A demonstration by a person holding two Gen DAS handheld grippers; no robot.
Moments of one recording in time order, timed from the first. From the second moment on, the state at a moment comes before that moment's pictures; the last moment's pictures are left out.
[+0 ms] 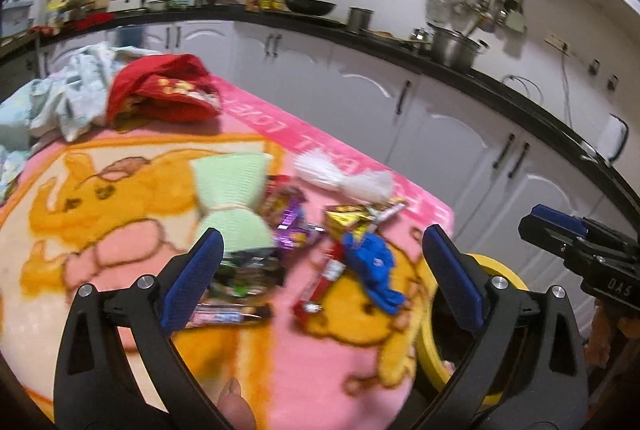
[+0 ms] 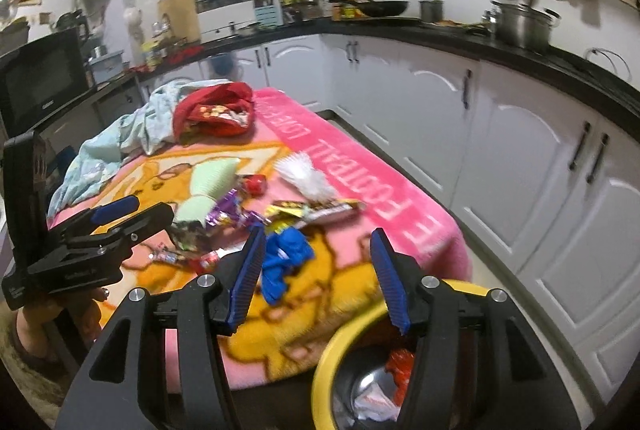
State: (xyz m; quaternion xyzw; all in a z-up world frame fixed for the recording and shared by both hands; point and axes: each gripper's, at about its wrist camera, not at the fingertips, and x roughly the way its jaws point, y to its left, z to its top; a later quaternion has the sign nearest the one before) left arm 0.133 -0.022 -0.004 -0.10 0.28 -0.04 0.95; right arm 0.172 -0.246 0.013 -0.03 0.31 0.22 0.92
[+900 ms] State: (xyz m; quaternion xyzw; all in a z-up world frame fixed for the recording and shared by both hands) left arm 0.241 0.058 -0.063 -0.17 0.41 -0.01 0.90; right arm 0.320 -0.177 -0.044 -0.06 0.39 0.23 0.89
